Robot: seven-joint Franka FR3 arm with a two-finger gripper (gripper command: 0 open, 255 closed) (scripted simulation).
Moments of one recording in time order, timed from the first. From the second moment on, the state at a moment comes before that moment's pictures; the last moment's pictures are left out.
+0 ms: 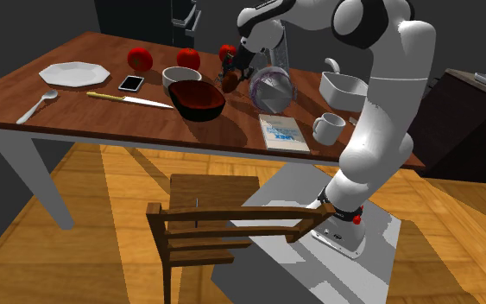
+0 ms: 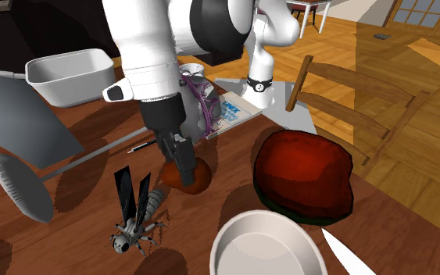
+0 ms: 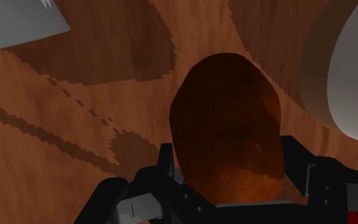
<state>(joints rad) -0.27 0.37 -0.08 -1.77 0.40 2.30 0.25</state>
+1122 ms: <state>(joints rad) -0.27 0.30 -0.10 -1.65 0.35 2.12 0.32</state>
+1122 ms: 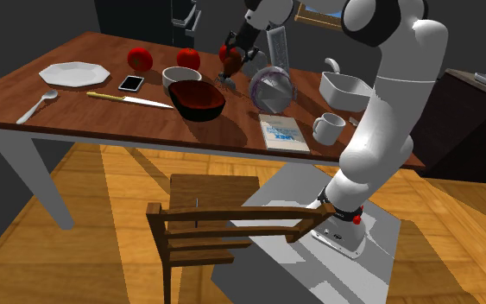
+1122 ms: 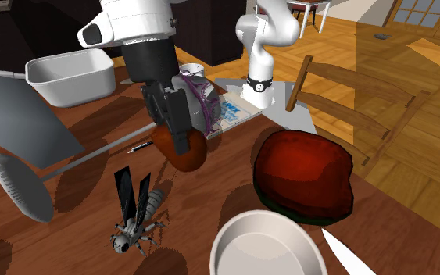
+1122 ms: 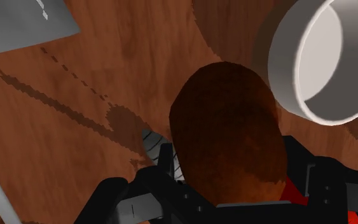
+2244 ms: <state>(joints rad) -0.13 0.11 -0.03 -1.82 0.27 2.16 0.55</state>
